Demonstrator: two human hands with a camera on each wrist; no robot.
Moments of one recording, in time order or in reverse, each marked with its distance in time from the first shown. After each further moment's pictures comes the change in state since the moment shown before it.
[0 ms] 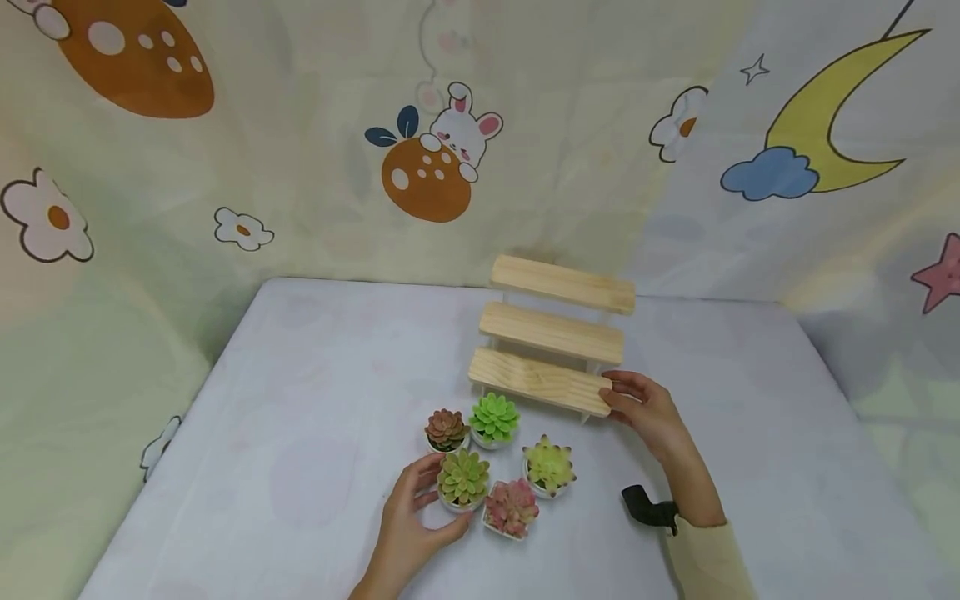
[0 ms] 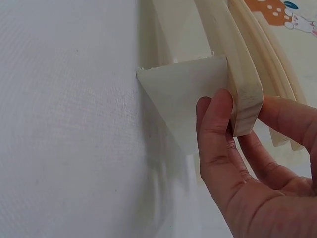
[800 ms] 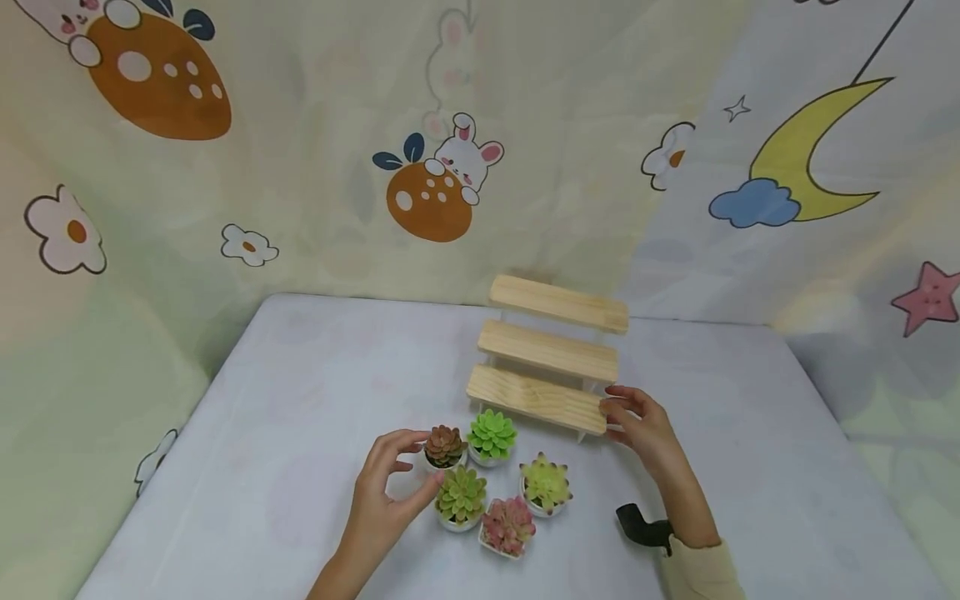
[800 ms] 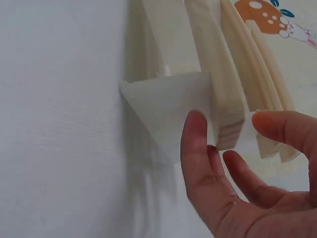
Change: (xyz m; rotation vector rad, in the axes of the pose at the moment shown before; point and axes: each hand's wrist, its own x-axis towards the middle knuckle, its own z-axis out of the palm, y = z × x) left_hand 0.028 0.036 -0.031 0.105 0.135 0.335; right_hand -0.005 -0.009 0.005 0.001 0.082 0.031
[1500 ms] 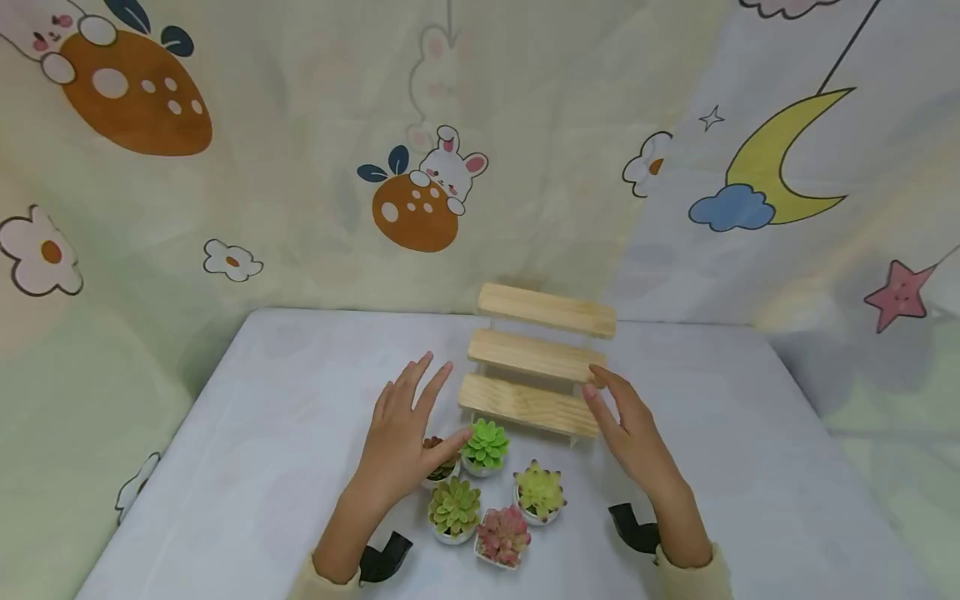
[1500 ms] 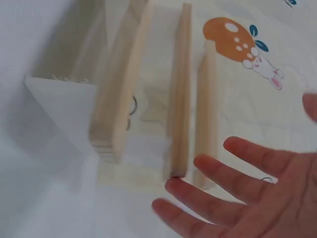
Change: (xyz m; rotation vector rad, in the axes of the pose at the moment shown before) left_hand 0.073 0.001 0.010 0.548 -0.219 0.231; right_hand -0.035 -0.035 0.018 -0.581 0.060 -0.461
